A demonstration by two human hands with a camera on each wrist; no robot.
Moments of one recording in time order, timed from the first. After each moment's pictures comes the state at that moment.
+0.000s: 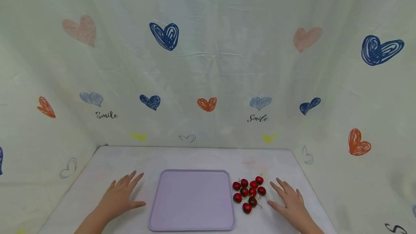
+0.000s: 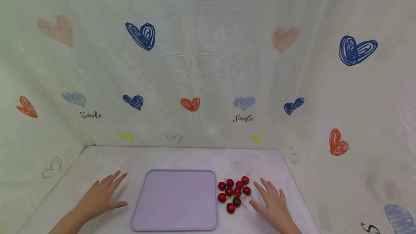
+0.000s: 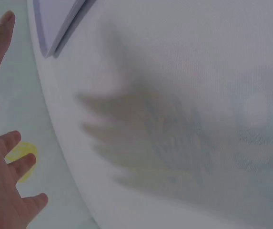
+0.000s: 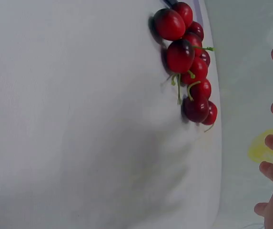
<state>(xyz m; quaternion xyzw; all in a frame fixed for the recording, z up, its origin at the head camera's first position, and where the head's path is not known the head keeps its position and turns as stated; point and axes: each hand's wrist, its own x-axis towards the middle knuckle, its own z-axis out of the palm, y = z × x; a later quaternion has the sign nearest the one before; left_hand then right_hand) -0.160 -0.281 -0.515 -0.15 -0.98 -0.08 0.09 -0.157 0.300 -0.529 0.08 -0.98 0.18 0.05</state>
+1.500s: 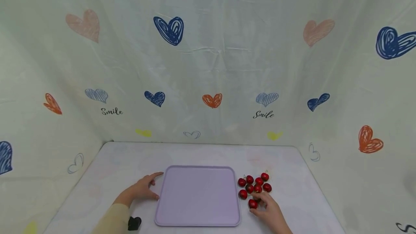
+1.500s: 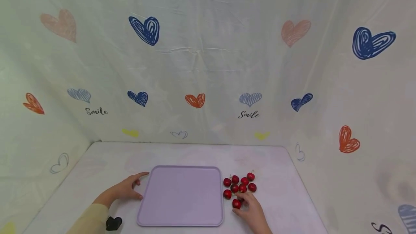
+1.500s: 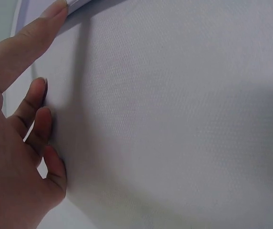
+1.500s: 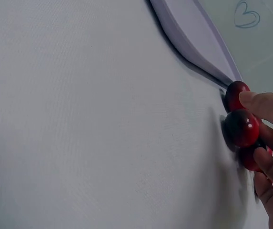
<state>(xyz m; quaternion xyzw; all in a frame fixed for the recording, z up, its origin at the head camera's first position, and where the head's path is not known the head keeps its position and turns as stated) -0.213 -0.261 -0.552 -0.08 -0.92 -0.34 -0.14 -0.158 0.223 -0.574 -0.02 -0.91 0.41 -0.03</state>
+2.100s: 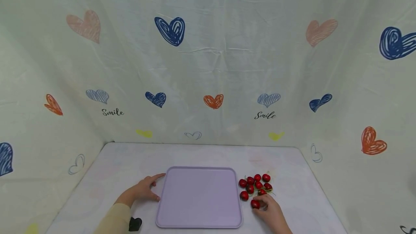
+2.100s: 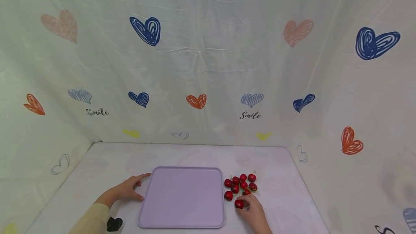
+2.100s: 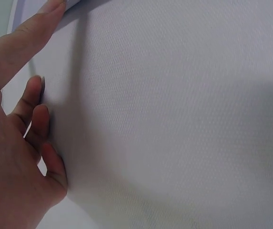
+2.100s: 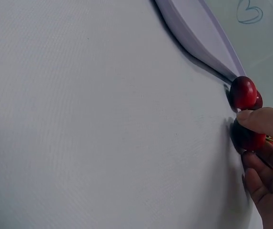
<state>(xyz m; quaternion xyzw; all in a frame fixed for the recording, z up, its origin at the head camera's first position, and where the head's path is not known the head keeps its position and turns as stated) -0.216 -0.258 -0.550 -0.06 -0.93 -0.32 -0.17 -0.167 0.225 -0.584 -0.04 -0.92 0.39 -0.05</state>
